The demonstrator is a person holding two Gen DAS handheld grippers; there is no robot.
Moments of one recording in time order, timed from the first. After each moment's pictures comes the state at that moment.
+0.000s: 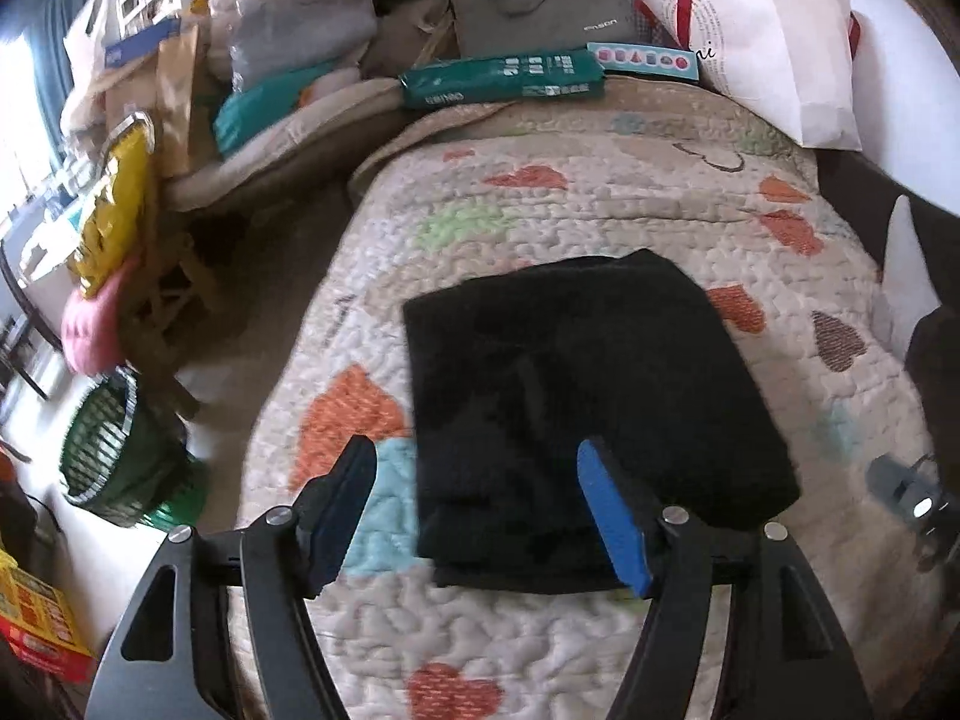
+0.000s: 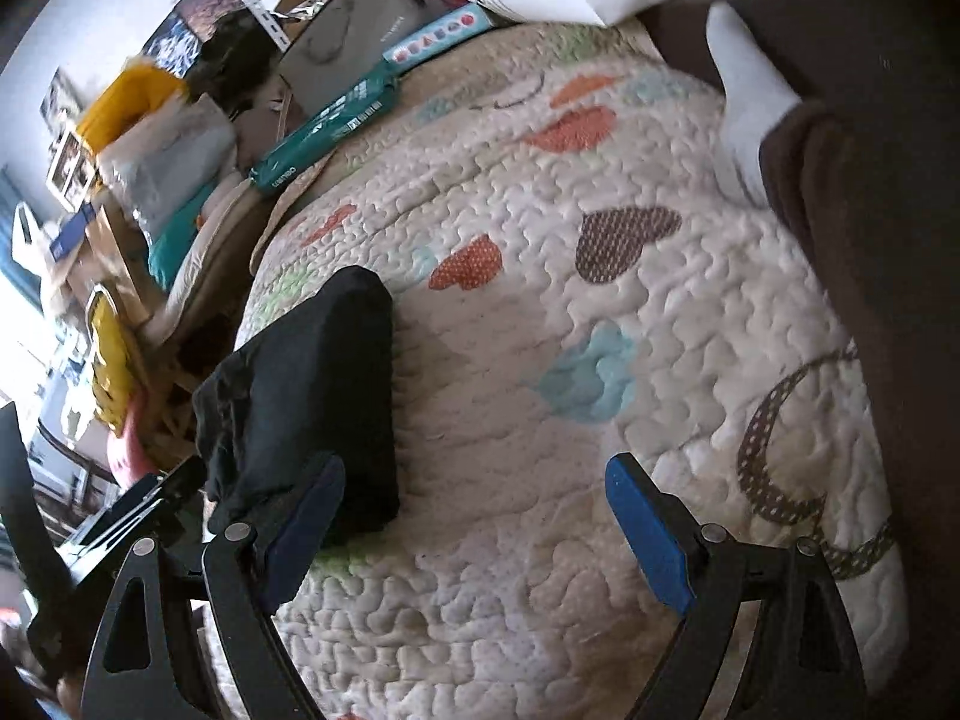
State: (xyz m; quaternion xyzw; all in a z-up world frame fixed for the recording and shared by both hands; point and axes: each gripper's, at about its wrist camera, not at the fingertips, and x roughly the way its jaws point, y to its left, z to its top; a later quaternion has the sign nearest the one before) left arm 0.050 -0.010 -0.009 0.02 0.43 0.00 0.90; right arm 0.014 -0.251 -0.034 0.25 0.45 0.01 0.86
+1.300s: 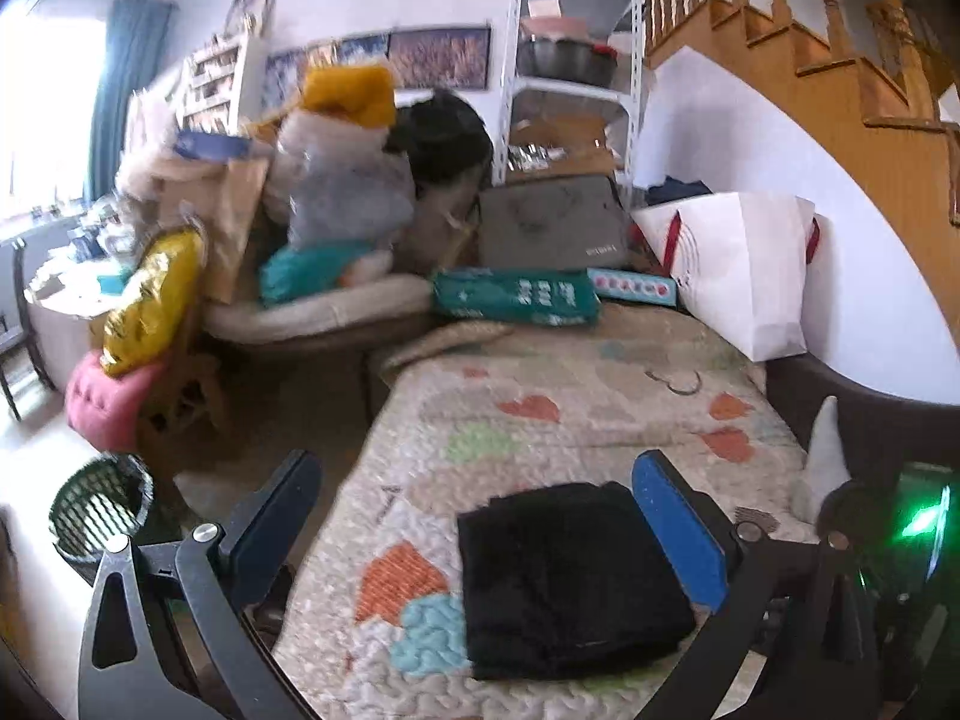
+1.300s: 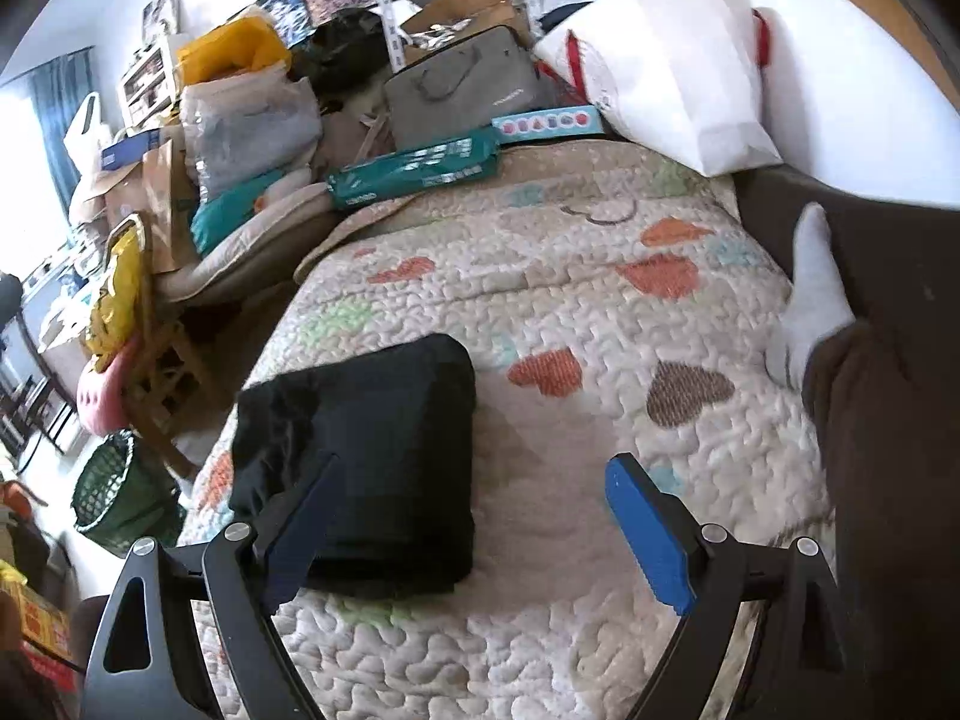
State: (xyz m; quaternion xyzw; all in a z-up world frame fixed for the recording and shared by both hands) left arm -0.003 0.052 0.117 -0.06 0.24 -0.03 0.97; right arm 0.030 -0.188 0.029 0.08 0.38 0.04 0.92
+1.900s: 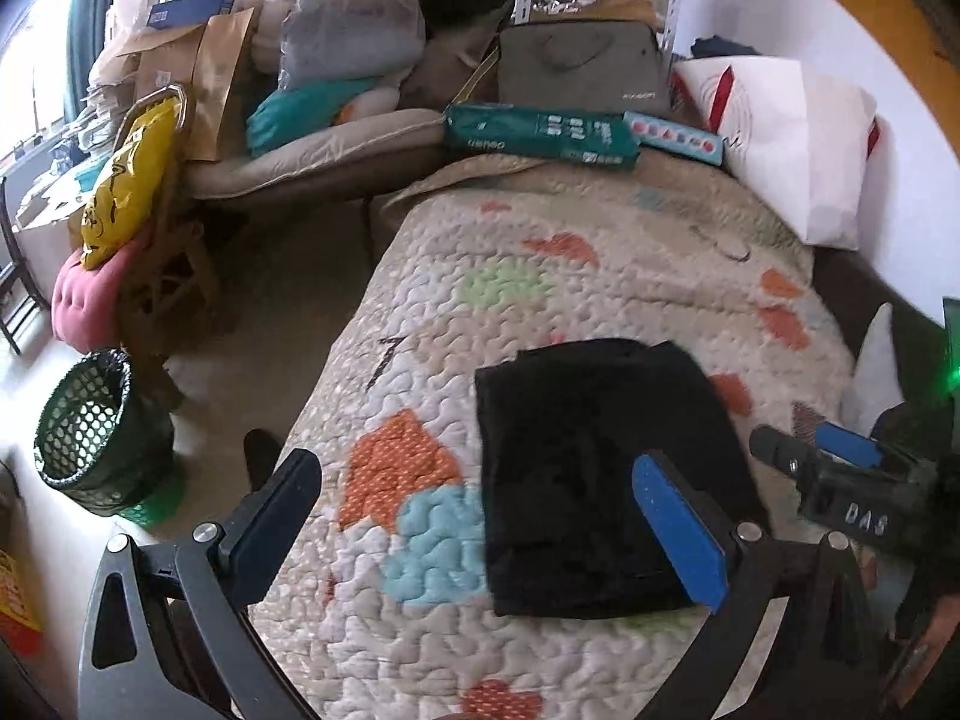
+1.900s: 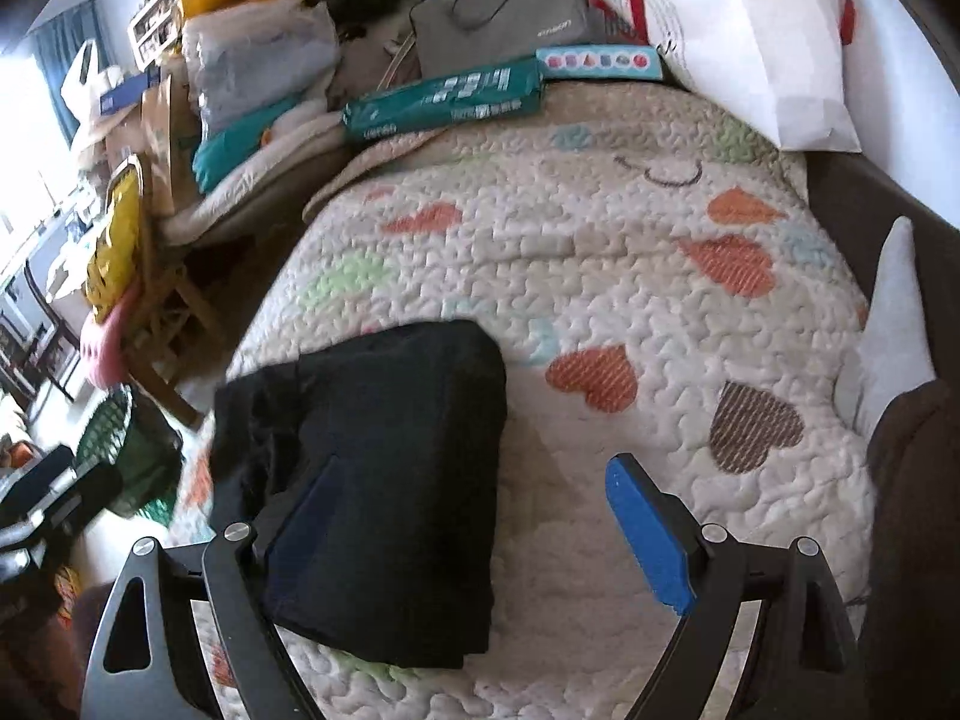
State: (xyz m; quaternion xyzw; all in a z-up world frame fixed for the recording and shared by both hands) left arm 0.048 0.054 0.024 -0.05 0.40 0.00 0.92; right arm 0.102 -0.173 -0.001 0.06 0.46 0.07 0.88
